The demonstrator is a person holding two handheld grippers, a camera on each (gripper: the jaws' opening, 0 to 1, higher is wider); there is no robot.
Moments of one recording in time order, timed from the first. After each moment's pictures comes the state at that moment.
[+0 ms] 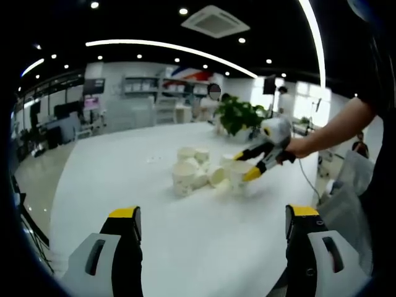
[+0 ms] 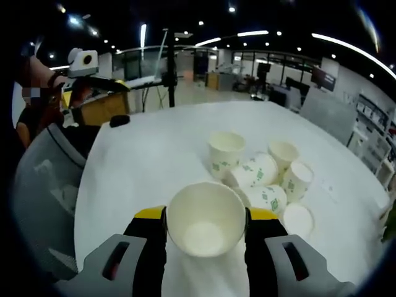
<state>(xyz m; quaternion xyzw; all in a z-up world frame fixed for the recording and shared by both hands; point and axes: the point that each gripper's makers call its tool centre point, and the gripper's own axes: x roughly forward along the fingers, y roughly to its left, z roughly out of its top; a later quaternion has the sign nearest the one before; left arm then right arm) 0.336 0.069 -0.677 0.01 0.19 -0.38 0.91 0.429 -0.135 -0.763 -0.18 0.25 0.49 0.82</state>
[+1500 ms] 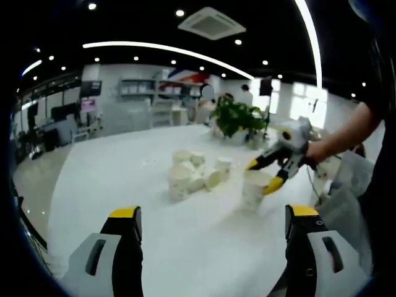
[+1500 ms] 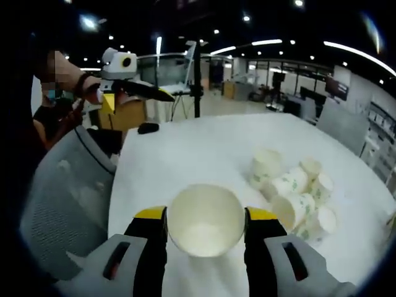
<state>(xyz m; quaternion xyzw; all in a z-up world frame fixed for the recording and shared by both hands) 0.335 0.060 -0.675 0.00 0.18 -0.39 0.90 0.353 -0.103 -0.744 -0.16 0.22 0.54 0.79</state>
